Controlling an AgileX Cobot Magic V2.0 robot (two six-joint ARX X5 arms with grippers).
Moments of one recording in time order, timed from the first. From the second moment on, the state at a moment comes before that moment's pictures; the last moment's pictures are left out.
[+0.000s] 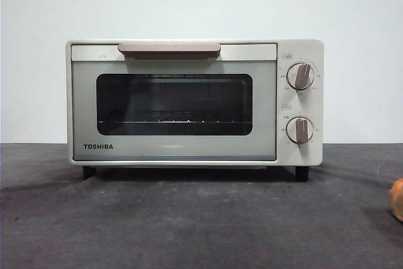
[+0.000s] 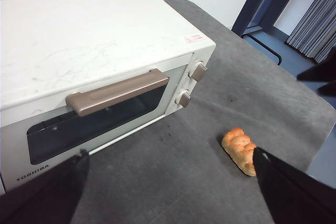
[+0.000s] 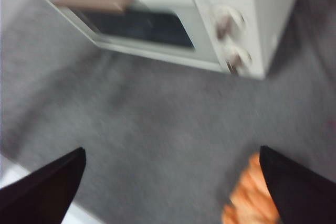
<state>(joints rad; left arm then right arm) -0.32 0.74 0.97 -0.61 0.52 -0.09 0.16 0.76 0.99 -0.97 -0.47 0.15</state>
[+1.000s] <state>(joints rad) -0.34 0.74 0.97 -0.61 0.52 -0.12 0.28 1.19 0.77 -0.90 -0.19 0.28</state>
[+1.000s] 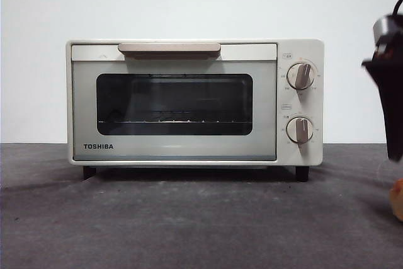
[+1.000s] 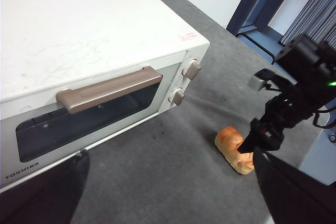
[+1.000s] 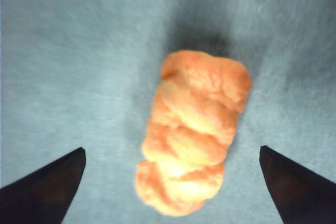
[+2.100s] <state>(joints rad) -0.34 0.74 0.97 -0.62 0.52 -0.12 0.29 1.36 0.77 -0.85 -0.16 0.29</state>
